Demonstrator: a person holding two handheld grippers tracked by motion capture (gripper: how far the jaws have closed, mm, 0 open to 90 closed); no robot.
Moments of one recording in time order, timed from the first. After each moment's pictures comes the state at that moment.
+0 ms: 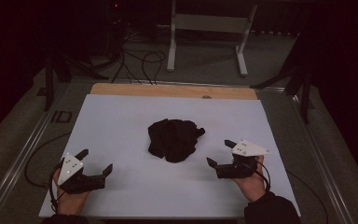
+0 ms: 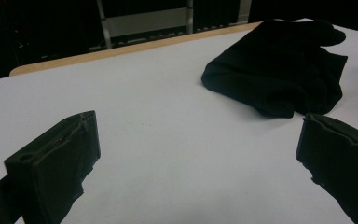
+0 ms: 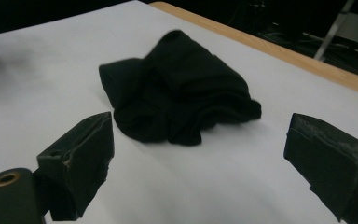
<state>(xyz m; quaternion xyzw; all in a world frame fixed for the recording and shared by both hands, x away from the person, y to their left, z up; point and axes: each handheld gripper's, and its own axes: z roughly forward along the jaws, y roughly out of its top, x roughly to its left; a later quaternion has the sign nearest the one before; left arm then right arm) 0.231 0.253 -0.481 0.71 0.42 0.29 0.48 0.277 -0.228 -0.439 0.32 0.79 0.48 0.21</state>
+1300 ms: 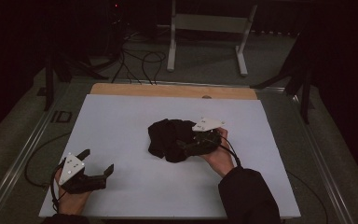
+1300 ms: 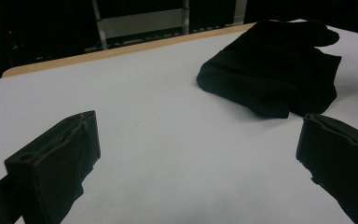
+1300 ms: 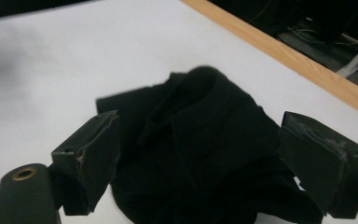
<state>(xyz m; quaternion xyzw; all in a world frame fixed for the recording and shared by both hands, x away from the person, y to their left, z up) 0.231 0.252 -0.482 0.71 0.42 0.29 0.48 0.350 -0.141 -0.443 0.27 0.84 0.43 0.19</state>
